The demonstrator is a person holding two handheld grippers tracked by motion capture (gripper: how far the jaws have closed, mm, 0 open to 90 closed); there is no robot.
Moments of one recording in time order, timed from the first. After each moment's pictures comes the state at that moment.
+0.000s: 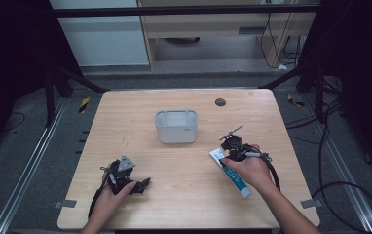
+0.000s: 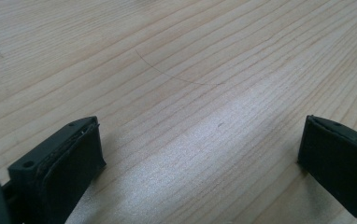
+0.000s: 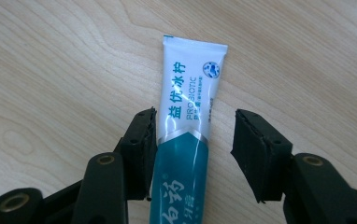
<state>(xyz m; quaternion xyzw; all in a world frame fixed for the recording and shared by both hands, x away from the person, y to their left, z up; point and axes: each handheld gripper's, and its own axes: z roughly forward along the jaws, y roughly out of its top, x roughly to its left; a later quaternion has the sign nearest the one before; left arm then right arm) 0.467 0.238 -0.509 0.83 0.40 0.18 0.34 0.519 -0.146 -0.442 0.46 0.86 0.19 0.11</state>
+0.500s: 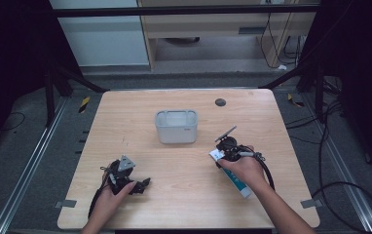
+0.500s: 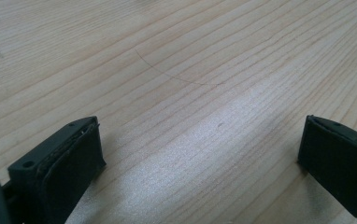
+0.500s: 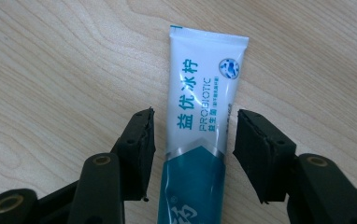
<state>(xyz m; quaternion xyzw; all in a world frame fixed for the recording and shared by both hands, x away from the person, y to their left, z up) 0.467 0.238 -0.509 0.83 0.40 0.18 0.34 0.530 -0.134 -0.459 0.47 0.86 0.17 0.09</state>
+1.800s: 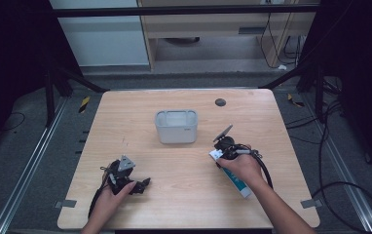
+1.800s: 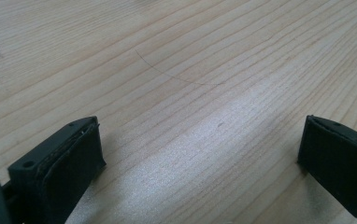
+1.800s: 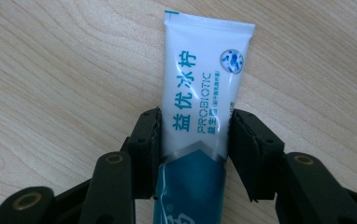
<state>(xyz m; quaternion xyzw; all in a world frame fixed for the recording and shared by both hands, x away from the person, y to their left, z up) 0.467 0.238 -0.509 0.83 0.40 0.18 0.34 0.539 -0.130 -0.467 0.47 0.87 0.13 0.07</state>
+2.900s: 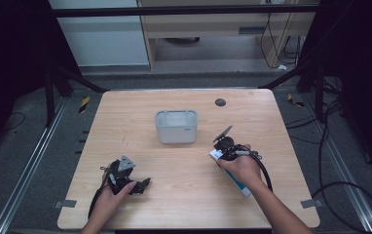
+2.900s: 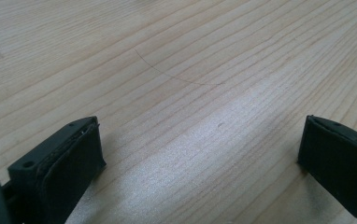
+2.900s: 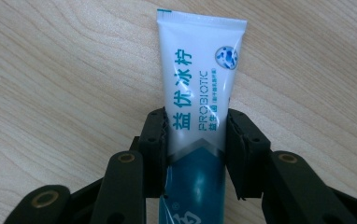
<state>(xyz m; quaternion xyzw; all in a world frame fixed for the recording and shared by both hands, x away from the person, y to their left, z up) 0.467 0.238 -0.509 0.83 0.40 0.18 0.34 0.537 -0.128 -0.466 0.48 0.87 0.12 0.09</state>
